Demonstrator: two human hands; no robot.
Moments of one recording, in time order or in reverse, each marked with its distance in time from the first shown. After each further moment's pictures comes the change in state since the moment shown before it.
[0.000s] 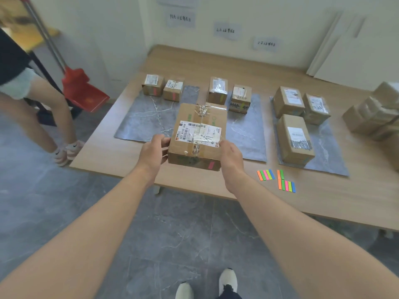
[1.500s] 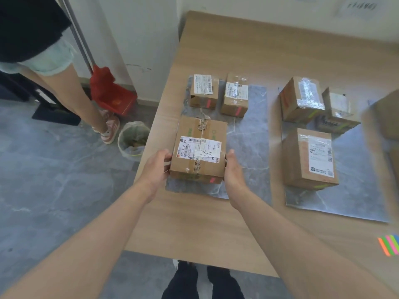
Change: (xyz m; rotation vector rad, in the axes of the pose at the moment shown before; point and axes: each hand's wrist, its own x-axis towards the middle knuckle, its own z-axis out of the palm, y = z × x) left_hand 0.383 0.019 -0.205 0.073 -0.008 -0.305; right_hand 0.257 0.011 0.358 -0.168 -0.025 0.310
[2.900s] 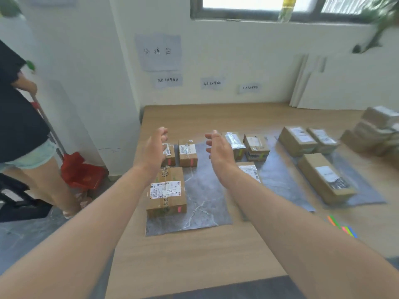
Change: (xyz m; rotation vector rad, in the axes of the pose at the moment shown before) left_hand -0.155 0.170 0.073 0.171 -0.304 0.446; right_hand -0.165 -0.137 -0.107 0.190 0.224 -0.586
